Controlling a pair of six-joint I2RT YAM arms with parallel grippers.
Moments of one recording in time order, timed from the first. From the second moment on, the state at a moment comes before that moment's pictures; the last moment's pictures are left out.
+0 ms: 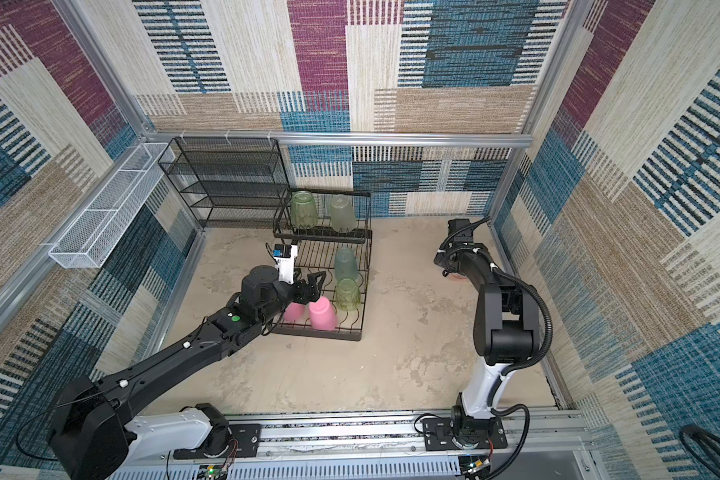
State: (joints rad) left arm -0.64 1.23 0.84 0.05 -0.11 -0.36; right arm -0.04 1.81 1.33 -0.48 0.08 0.42
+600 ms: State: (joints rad) left arm -0.64 1.27 0.88 -0.01 -0.11 -0.39; right arm 0.02 1.62 1.29 -0.51 0.04 0.43
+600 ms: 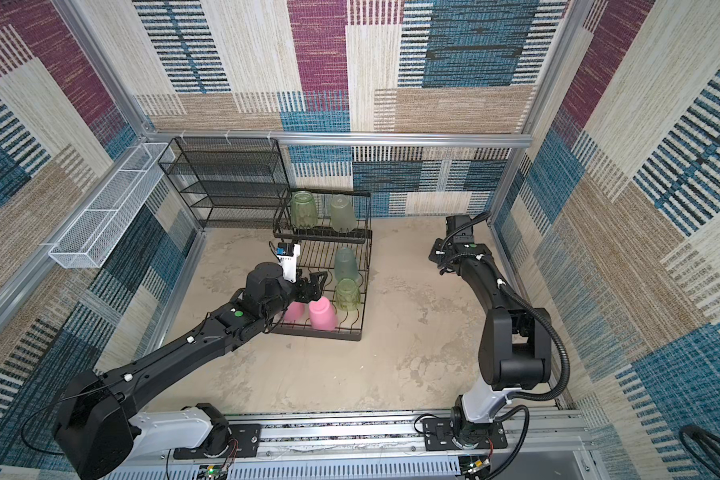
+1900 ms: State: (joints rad) left arm -0.27 1.16 1.19 -0.38 0.24 -0.87; right arm 0.62 1.19 1.17 0.04 -0.15 0.15
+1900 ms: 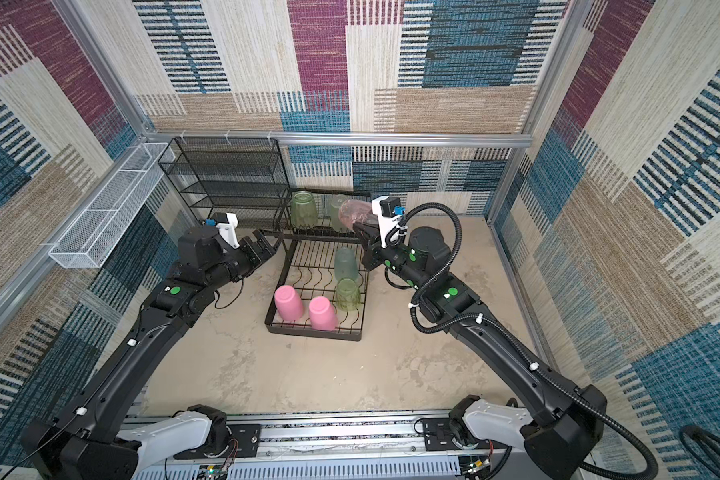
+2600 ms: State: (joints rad) left arm -0.09 1.05 0.93 -0.05 0.56 -1.42; right arm 0.84 1.42 1.14 0.26 -0.25 0.17
